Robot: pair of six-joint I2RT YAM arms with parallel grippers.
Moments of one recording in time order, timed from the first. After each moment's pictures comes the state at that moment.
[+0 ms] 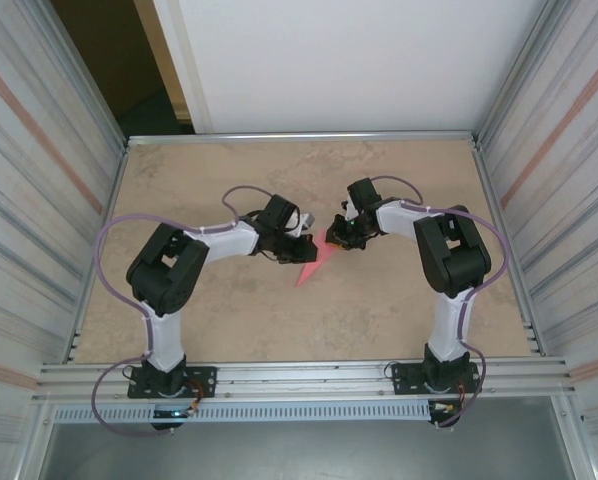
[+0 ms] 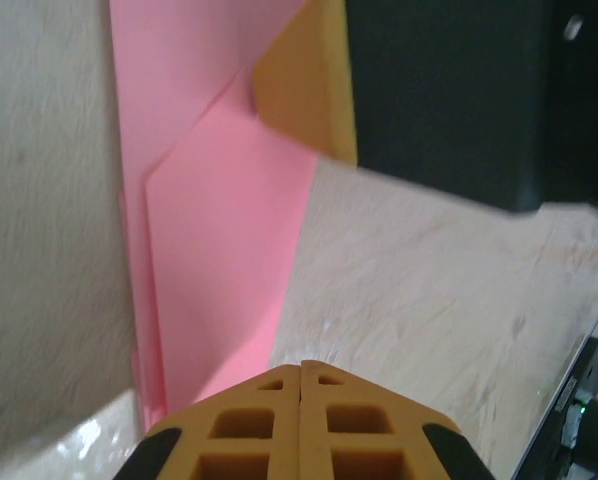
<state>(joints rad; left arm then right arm) -0.64 1.93 1.16 -0.21 0.54 -0.54 0.39 1.97 1.19 -0.38 -0.45 0.64</state>
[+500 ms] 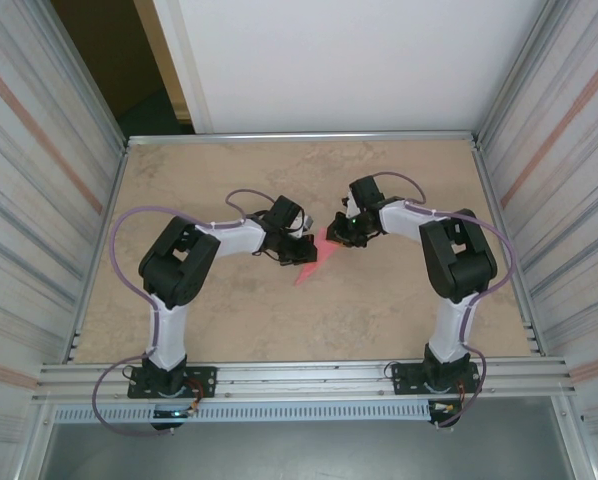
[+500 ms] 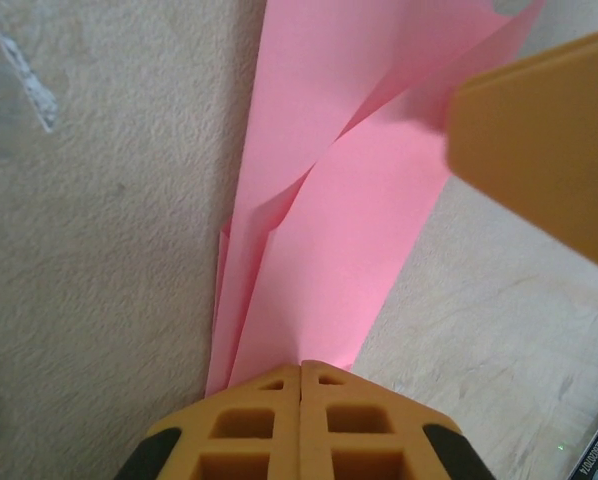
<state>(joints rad) -0.64 2.02 1.21 -0.25 0.47 -0.62 0.39 1.90 1.17 -0.37 -0.45 0.61</state>
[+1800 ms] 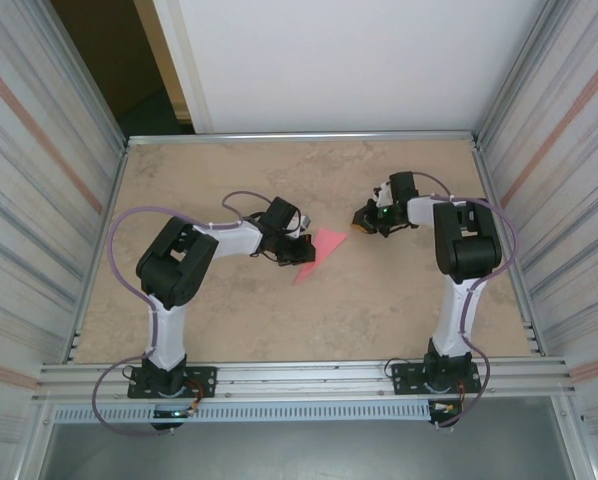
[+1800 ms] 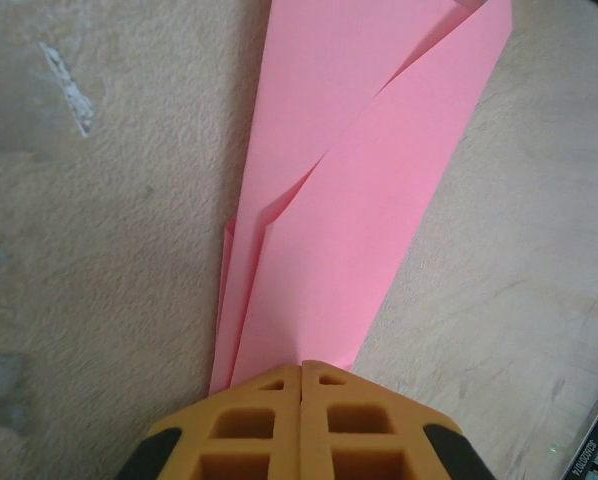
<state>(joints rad) -0.63 2.00 1.17 -0.20 0.49 -0.62 0.13 2.05 1.20 -0.20 -0.65 0.58</state>
